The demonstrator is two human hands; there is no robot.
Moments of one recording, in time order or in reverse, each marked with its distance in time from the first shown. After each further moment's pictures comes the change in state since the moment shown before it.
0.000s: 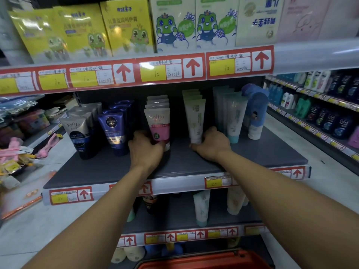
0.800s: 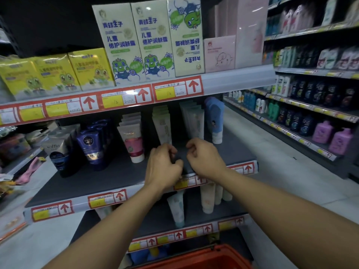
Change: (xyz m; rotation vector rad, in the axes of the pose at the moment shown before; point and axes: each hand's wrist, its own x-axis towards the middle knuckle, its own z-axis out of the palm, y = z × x) left_hand -0.099 0.084 0.048 0.084 -0.201 0.412; right_hand -0.079 0.052 -0.060 0.191 0.184 -0.276
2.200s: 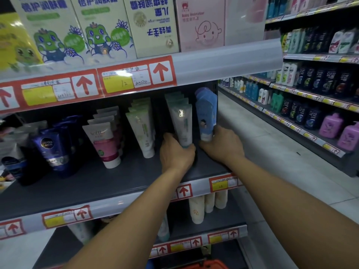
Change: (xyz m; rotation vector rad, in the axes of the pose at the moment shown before) left_hand 0.072 0.042 0.111 -0.082 0.055 -0.375; right_hand 0.068 0.107 -0.030 -0.200 0.059 0.264
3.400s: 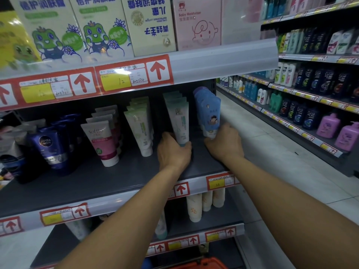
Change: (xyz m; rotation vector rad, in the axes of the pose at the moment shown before) left_hand 0.001 -0.001 0.000 0.010 0.013 0.006; right_hand 0.001 0.006 0.003 0.143 0.105 0.135
